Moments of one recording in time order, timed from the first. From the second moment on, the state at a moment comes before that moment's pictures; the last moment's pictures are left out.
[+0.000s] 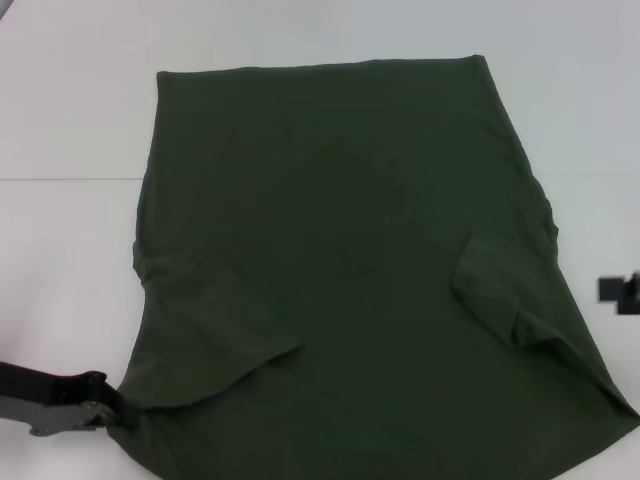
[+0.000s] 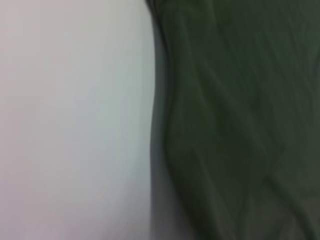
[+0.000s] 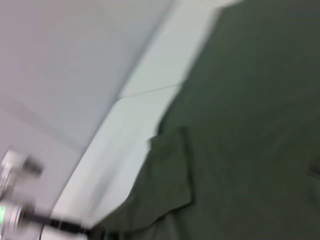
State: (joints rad) left arm -0.61 -2.00 0.58 0.74 2.57 1.60 -2.56; right arm 0.53 1.89 -0.47 -0.84 -2.21 -1.82 2.29
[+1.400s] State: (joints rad) left arm -0.62 -1.97 0.58 0.75 2.53 1.63 -2.49; right arm 0.62 1.92 -0.63 -0.82 -2.69 -1.60 2.62
